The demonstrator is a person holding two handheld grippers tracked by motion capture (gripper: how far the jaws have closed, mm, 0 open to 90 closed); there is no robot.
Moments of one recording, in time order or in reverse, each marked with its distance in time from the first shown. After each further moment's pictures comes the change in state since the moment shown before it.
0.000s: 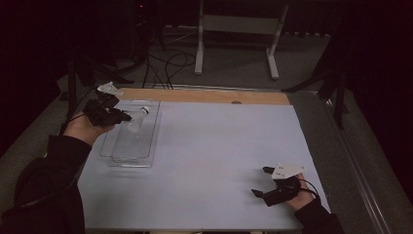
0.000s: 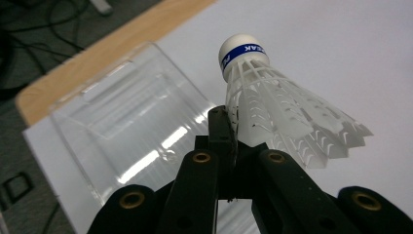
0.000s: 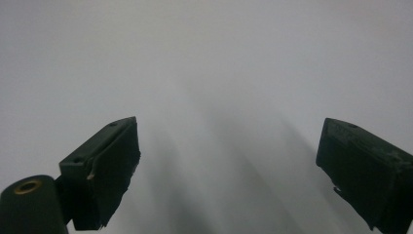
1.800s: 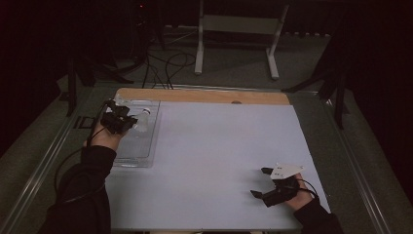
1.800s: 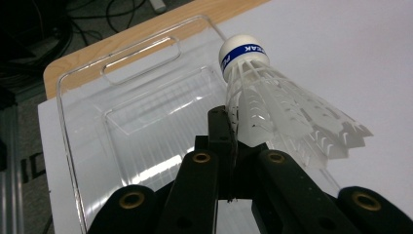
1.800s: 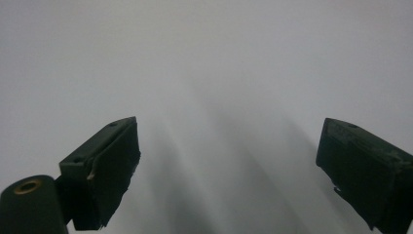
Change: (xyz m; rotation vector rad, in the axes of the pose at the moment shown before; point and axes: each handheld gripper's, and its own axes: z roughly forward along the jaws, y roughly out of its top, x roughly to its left) left arm 0.008 -0.033 0.085 -0.041 0.190 -0.125; right arm 0.001 0.000 0.003 0.006 0.026 0.003
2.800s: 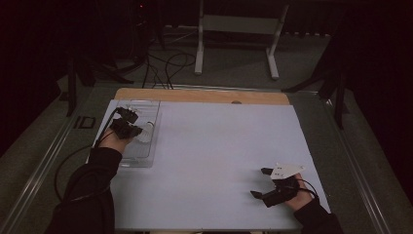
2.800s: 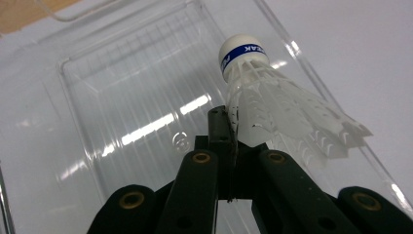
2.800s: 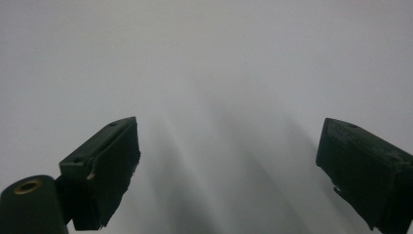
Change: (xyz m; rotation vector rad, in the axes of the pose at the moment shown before) left arm -0.006 -0.011 0.038 0.188 -0.037 -0.018; right arm 0.000 0.000 0.000 0.000 0.011 0.003
